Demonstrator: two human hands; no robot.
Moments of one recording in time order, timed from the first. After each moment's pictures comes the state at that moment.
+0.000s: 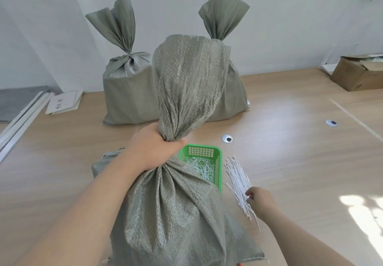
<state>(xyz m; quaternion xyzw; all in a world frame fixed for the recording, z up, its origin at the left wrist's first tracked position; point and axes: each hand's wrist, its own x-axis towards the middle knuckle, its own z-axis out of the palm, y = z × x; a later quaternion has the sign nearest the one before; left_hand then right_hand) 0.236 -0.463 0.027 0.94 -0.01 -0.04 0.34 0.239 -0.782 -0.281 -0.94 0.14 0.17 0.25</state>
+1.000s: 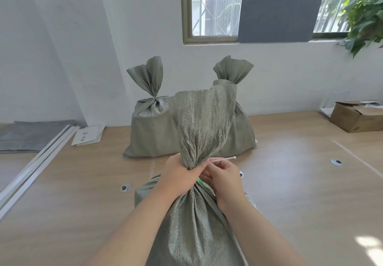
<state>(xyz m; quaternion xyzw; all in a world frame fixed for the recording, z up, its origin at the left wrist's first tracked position) 0.221 -0.444 0.026 0.88 -0.03 0.07 0.47 0.226 -0.569 -0.006 -0.53 0.11 -0.01 0.84</state>
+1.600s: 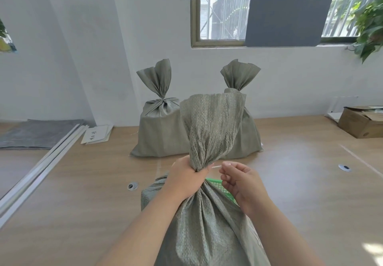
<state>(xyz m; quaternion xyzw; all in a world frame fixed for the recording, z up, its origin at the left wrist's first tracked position) 0.214 -0.440 0.017 0.89 -0.05 0.08 0.44 0.212 -0.606 -0.001 -0.53 0.10 0.06 0.84</state>
